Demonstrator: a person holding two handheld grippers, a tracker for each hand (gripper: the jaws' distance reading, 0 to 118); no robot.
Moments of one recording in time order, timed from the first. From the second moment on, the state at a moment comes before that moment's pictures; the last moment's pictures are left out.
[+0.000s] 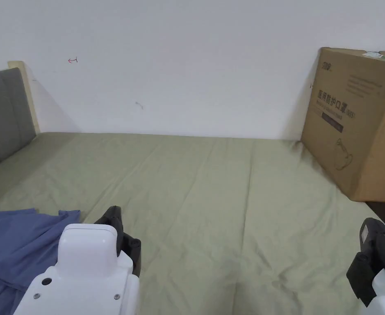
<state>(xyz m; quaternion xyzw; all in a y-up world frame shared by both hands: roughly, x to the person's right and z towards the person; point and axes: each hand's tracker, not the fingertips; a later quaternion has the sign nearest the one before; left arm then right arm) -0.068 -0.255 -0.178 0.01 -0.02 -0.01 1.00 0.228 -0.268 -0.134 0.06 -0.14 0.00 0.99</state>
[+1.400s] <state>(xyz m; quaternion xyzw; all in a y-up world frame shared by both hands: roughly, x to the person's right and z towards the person) -0.377 -0.308 -0.451 -0.51 0.02 0.07 0.86 0.114 -0.286 -0.293 -0.14 0.08 -0.03 0.99</state>
